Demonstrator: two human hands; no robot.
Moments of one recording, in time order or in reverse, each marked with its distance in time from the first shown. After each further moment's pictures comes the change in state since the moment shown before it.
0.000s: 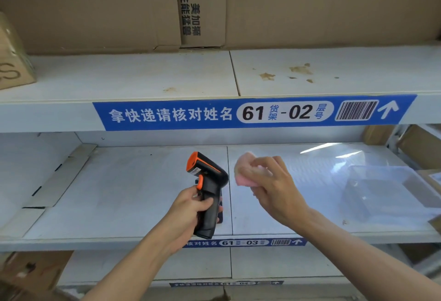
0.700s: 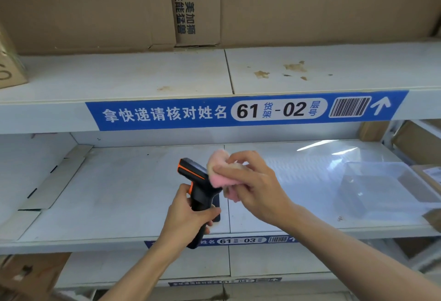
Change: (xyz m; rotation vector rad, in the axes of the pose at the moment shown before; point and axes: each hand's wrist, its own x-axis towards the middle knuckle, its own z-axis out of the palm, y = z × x) left_hand -0.003 -0.021 0.000 0.431 0.204 0.215; right_hand 0.016 -0.030 -0.001 0.307 0.006 -0.063
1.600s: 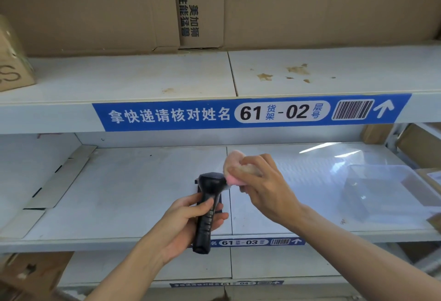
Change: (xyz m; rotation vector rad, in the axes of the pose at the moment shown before) left_hand 0.001 0.006 -0.018 -0.685 -0.323 -0.293; right_hand -0.009 0.021 -0.001 -0.300 -0.032 -0.032
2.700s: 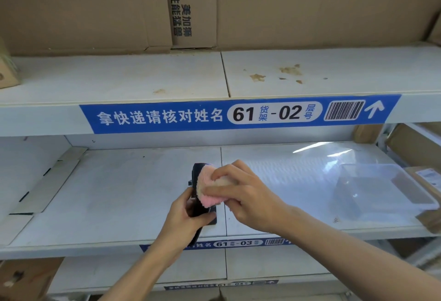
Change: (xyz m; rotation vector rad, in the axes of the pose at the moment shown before) left_hand 0.013 -0.019 0.006 0.503 0.115 0.379; right_hand 0.013 -0.027 -0.012 0.176 -0.249 -0.065
